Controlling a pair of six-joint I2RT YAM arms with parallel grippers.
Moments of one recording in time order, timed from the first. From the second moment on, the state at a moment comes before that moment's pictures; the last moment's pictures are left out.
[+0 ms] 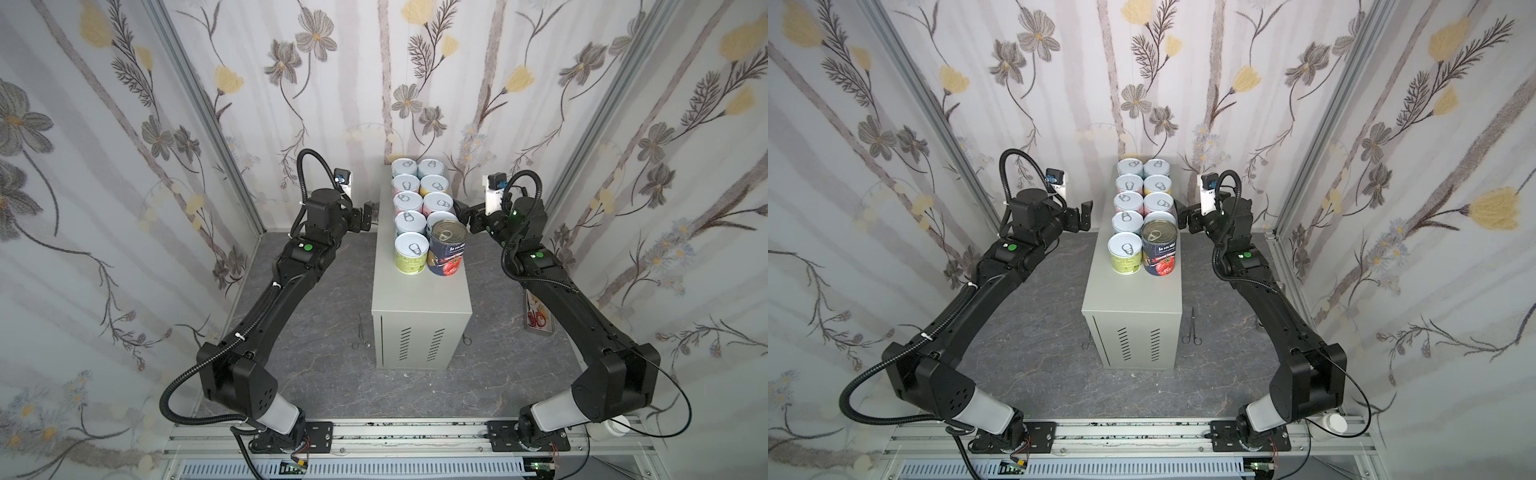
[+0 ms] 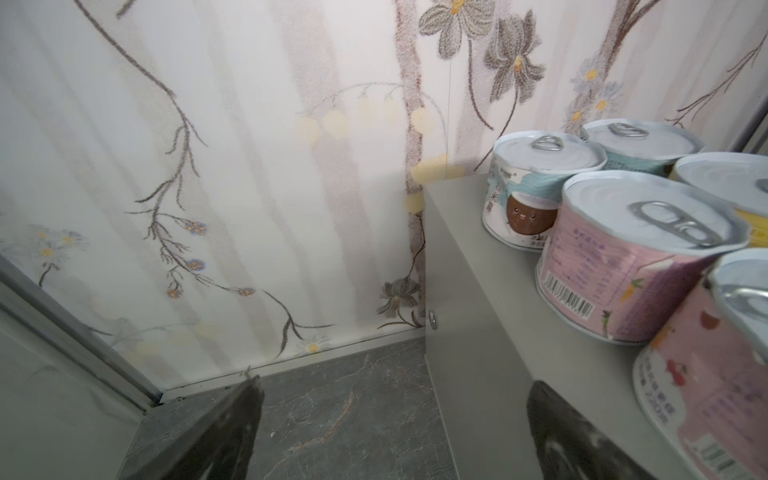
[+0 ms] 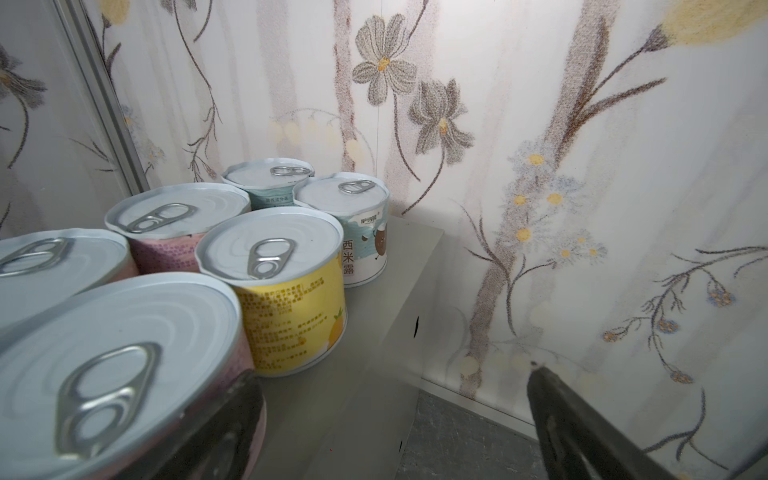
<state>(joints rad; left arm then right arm) -0.37 1.51 1.54 -0.21 -0.15 0.01 0.27 1.48 1.39 0.08 -0.12 -0.06</state>
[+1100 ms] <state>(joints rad) -0.26 1.20 0.40 0.62 -0.47 -0.12 0.22 1.13 0.33 0.53 0.29 -0.03</state>
